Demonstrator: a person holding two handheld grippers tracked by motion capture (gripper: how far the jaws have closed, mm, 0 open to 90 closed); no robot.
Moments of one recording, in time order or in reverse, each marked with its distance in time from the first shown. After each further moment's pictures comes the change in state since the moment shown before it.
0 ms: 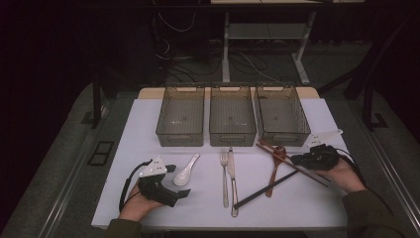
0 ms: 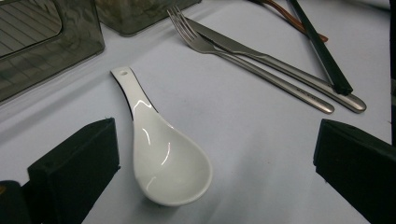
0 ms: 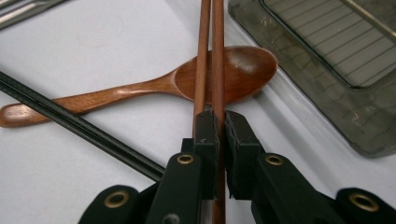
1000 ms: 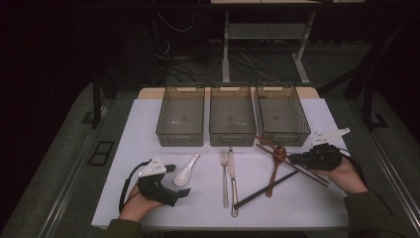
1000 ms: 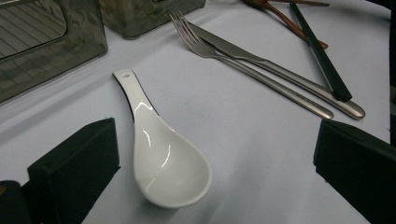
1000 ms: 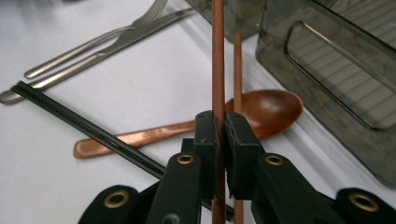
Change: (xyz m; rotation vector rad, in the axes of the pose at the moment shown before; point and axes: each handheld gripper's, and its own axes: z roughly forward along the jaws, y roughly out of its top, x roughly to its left) left arm -0.001 0.000 -0.001 -0.014 0.006 -0.019; right arm 0.016 0.013 -0.018 -0.097 0.070 0.030
